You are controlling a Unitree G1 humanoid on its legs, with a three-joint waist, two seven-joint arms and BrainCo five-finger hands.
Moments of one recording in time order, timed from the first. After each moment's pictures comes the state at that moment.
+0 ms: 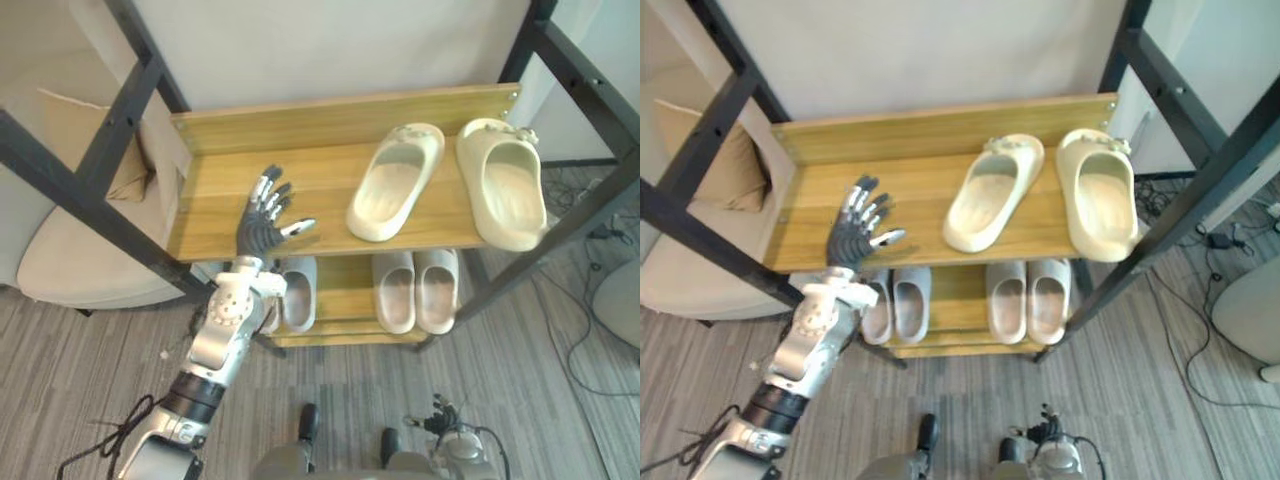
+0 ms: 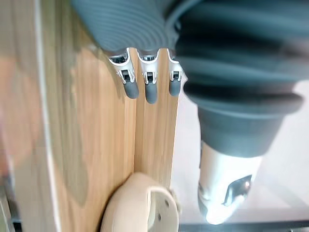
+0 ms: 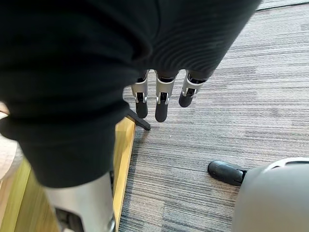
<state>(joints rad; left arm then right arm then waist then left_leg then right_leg) -0.32 0.29 -0.30 0.02 -0.43 -0.17 0.19 0.03 -0.13 -0.04 0.93 -0.16 -0.01 -0.15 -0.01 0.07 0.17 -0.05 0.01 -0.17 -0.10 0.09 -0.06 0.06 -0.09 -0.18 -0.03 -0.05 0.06</state>
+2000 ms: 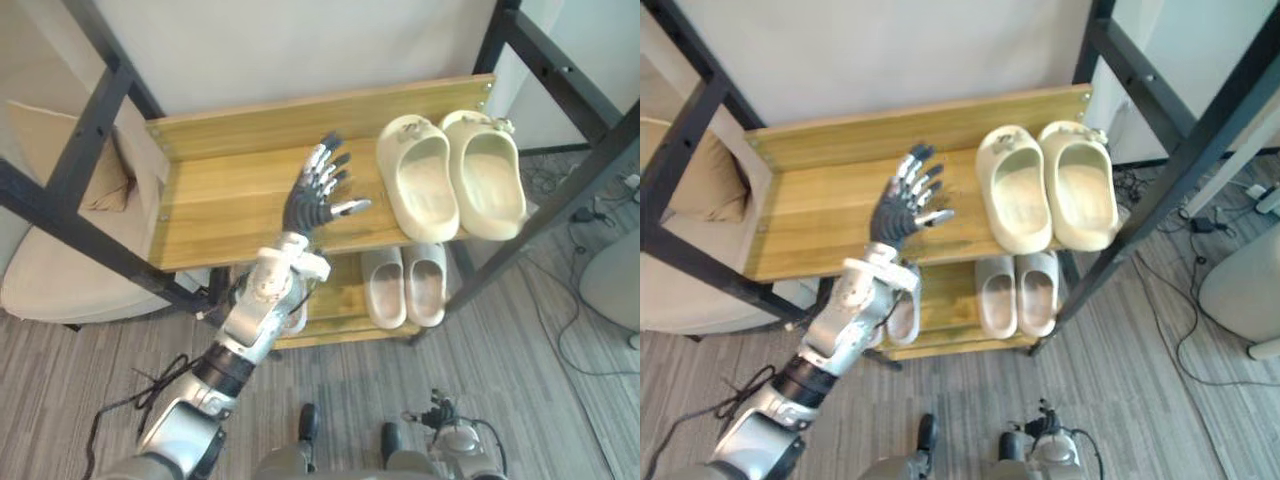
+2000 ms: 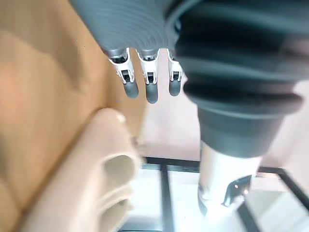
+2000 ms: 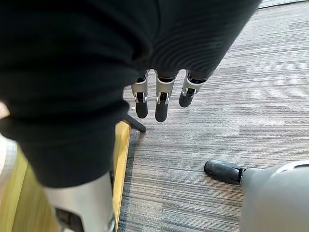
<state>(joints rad) -0.46 0.22 -0.40 -0.06 -0.50 -0.16 0.17 -0.01 -0.13 -0.03 0.97 -0.16 0.00 -0.16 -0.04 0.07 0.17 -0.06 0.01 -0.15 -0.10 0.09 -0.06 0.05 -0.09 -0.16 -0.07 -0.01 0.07</state>
